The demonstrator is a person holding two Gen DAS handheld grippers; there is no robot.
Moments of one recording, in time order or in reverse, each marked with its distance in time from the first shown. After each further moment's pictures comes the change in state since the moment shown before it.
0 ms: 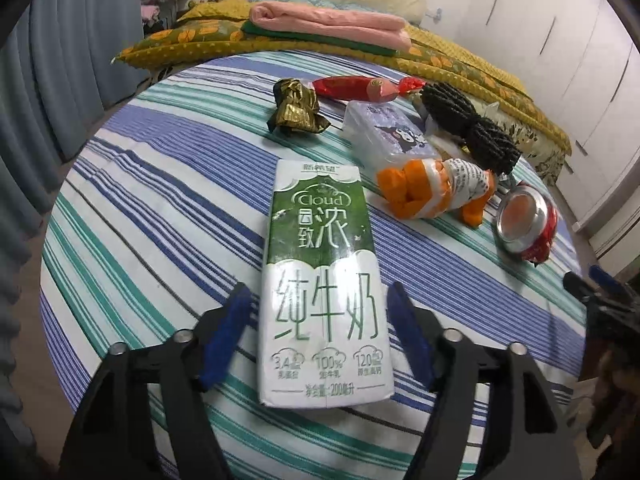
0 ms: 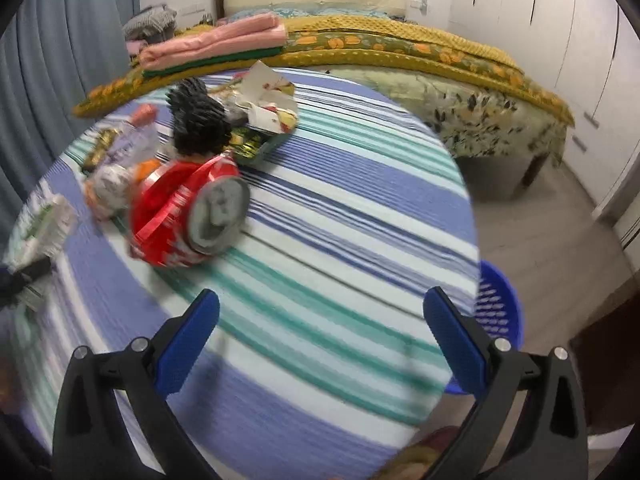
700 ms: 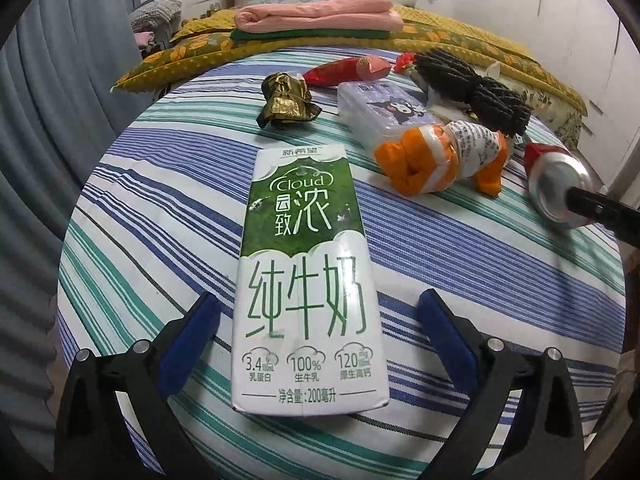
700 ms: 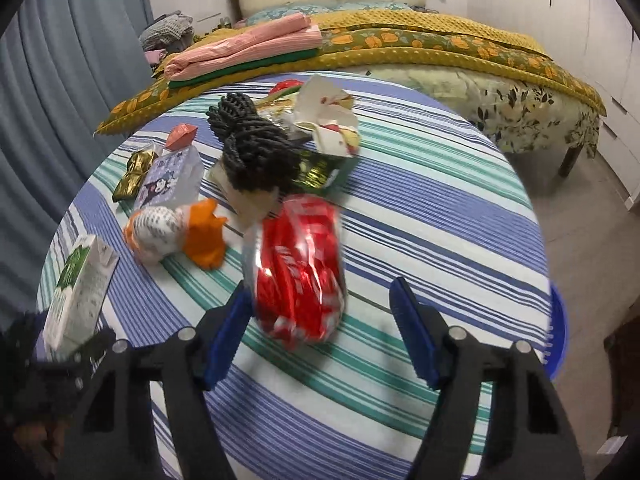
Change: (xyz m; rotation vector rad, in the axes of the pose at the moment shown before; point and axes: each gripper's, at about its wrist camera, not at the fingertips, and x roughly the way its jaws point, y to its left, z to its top) left arm 0.009 -0.018 -0.007 0.117 0.020 0.115; right arm 0.019 0.029 0.031 0.021 0.027 0.113
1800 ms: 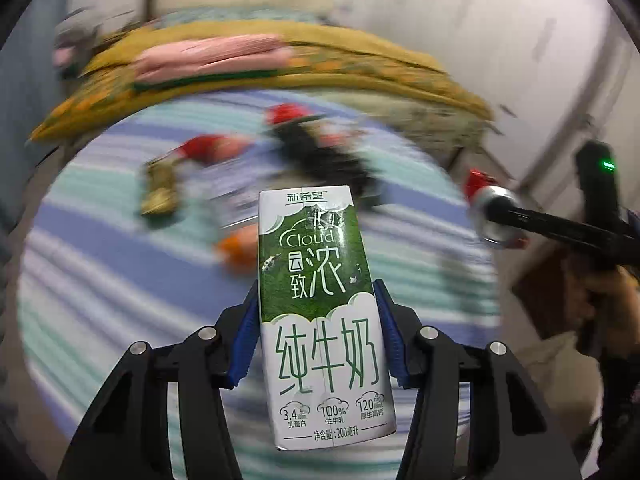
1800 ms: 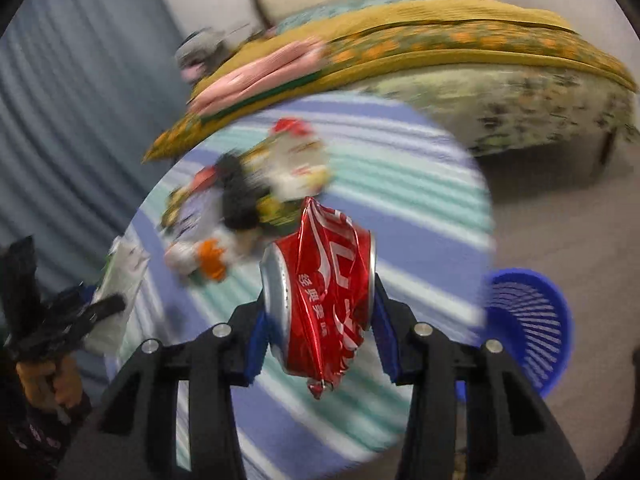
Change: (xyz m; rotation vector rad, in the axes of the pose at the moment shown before) left arm -0.067 -0.067 0.059 0.110 -0.044 -0.375; right arm -0.065 -0.120 0.032 0.068 0.013 0.209
